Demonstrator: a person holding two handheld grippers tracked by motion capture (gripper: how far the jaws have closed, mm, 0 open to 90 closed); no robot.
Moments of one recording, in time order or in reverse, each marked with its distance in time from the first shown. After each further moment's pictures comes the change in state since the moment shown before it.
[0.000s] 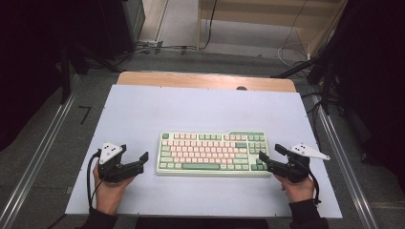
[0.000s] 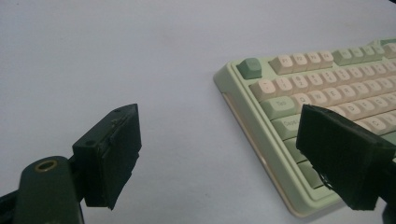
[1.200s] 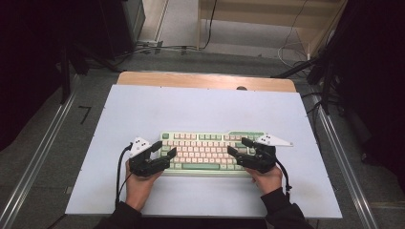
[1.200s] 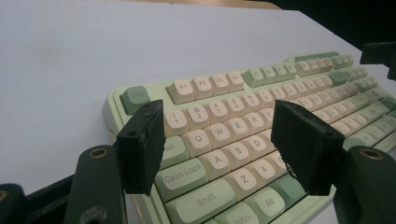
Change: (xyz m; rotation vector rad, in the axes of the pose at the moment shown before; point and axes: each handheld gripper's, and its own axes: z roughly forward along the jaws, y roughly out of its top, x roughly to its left) left arm -0.056 0.013 0.045 -0.028 -0.209 -0.012; right arm 0.058 0.020 0.059 0.016 0.187 -0.019
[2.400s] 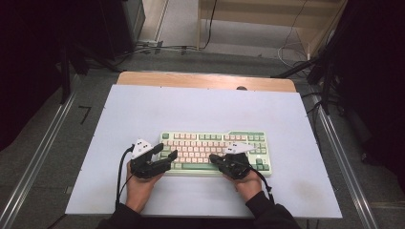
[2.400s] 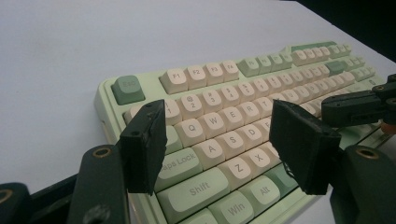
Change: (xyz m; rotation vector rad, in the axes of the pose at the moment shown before) left arm -0.003 -0.004 0.000 0.024 -0.011 0.012; right arm 0.052 -0.015 0.045 0.205 0.066 -0.163
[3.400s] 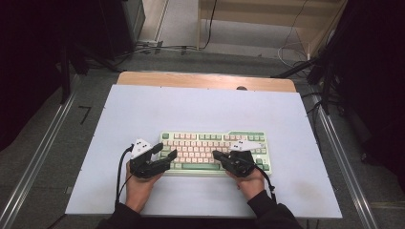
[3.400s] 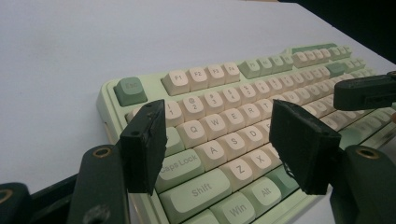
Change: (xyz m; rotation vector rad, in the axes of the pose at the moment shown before) left arm 0.001 0.000 0.000 -0.003 0.000 -0.002; right arm -0.006 0.004 -0.010 -0.057 -0.003 0.033
